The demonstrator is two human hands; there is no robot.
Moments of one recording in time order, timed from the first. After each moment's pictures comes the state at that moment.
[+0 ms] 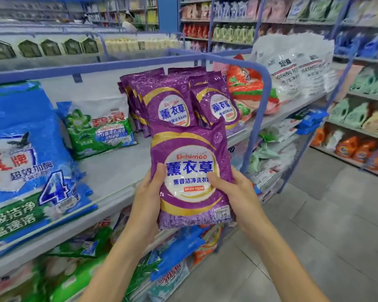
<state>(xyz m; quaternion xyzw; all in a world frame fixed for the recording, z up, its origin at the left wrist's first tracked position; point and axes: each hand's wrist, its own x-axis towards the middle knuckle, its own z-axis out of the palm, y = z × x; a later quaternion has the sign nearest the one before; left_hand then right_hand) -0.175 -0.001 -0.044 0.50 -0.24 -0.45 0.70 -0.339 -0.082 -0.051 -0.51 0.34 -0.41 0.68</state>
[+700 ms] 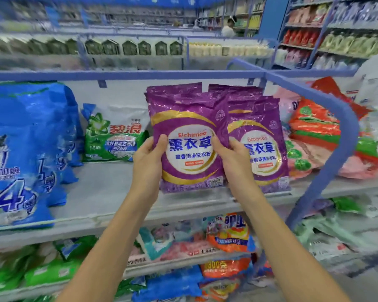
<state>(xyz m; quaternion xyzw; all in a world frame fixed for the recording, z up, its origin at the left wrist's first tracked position) -0.139 -0.199 -0.012 0.56 -0.15 -0.16 0.80 -0.242 -0.339 -0.010 -0.64 0.22 -0.31 0.67</state>
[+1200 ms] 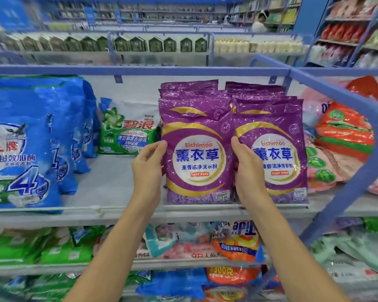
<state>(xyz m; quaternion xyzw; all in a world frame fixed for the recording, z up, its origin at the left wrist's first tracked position) -0.132 -0.201 -0.042 0.58 -0.05 -0.09 0.81 -0.239 -0.361 -0.032 -0.60 0.22 -0.29 0.72</state>
